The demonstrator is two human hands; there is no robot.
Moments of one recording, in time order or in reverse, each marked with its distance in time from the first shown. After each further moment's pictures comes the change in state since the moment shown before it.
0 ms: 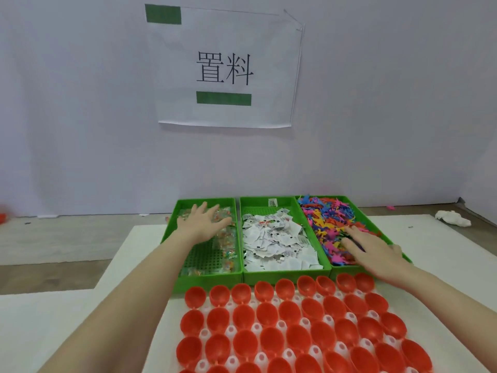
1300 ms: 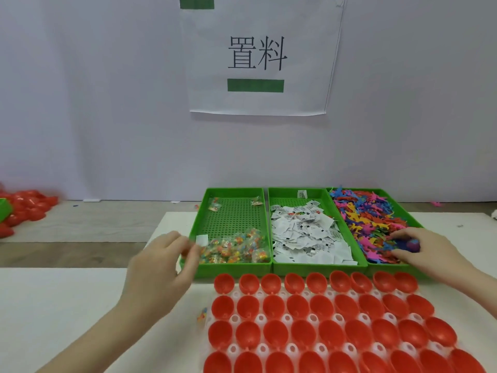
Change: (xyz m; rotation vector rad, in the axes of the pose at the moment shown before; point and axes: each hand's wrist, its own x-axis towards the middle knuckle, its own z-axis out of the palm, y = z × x) left_hand -0.172 -0.042 -0.004 -0.162 0.757 0.190; right_hand -0.008 -0.002 -0.016 0.155 0.097 -0.006
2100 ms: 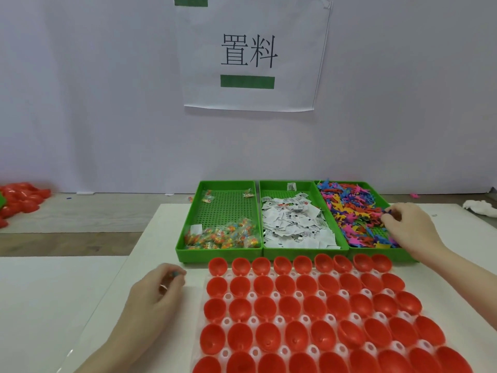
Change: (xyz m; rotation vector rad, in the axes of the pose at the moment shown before) left_hand -0.056 -0.008 0.009 -0.431 -0.184 -0.396; right_hand -0.002 -0.011 -0.007 0.093 0.274 0.012
